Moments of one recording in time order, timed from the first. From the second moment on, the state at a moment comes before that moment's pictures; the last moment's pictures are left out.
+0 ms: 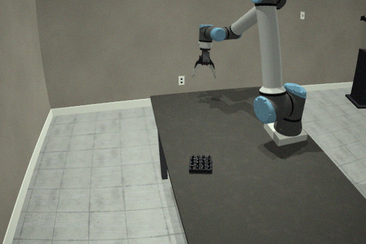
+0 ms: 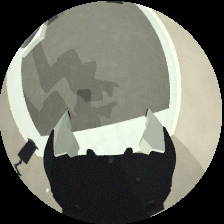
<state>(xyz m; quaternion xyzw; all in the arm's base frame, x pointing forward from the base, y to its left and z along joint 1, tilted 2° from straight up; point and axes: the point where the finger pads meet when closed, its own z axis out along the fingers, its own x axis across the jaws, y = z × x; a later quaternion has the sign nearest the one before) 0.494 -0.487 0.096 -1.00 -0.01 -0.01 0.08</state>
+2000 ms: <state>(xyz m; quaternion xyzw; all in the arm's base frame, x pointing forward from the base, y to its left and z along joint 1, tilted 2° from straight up) 0.640 -0.127 0.065 -0.94 0.35 0.03 0.04</state>
